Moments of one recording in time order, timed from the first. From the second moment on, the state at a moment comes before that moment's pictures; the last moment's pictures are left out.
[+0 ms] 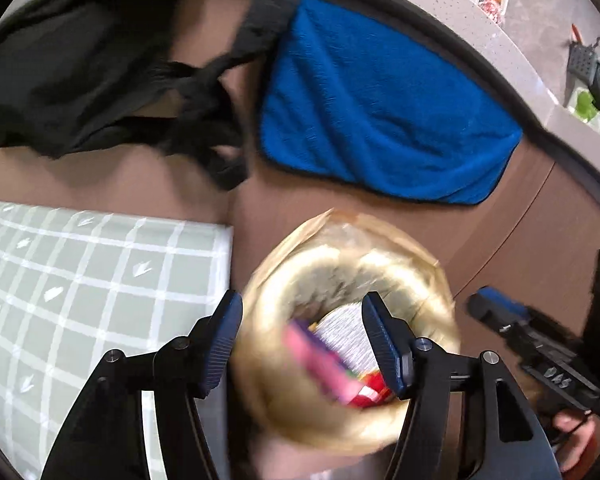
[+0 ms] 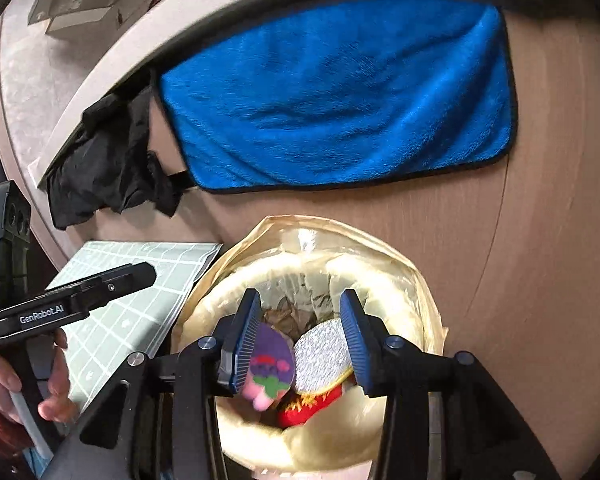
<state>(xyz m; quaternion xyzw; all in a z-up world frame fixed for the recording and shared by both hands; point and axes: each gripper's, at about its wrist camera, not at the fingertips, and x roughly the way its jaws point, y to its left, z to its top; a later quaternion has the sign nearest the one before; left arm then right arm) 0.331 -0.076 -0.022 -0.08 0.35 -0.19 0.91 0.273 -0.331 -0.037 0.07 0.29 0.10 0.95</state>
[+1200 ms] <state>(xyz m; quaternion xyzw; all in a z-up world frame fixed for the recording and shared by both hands) -0.024 -0.010 -0.030 0.00 0.24 0.03 0.97 -0.022 -0.186 -0.031 -0.03 0.21 0.16 0.96</state>
